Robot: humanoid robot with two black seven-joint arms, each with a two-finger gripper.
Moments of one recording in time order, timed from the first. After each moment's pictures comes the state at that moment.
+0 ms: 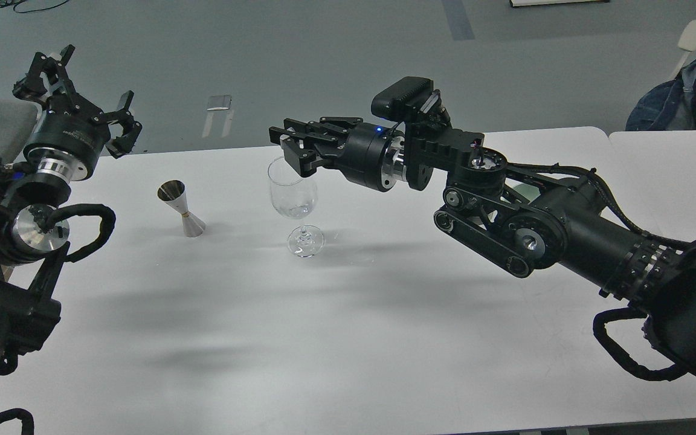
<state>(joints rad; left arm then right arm) -0.50 0.41 -1.34 -1.10 0.35 -0.08 -0.09 1.00 0.00 0.54 0.95 -1.89 0.07 0.24</state>
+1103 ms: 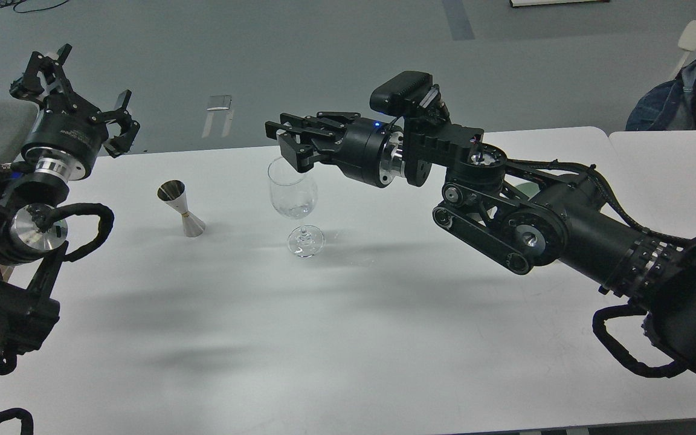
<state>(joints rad) -0.50 0.41 -1.34 -1.10 0.35 -0.08 -0.09 1.01 0.00 0.55 0.96 -1.87 0.07 0.24</state>
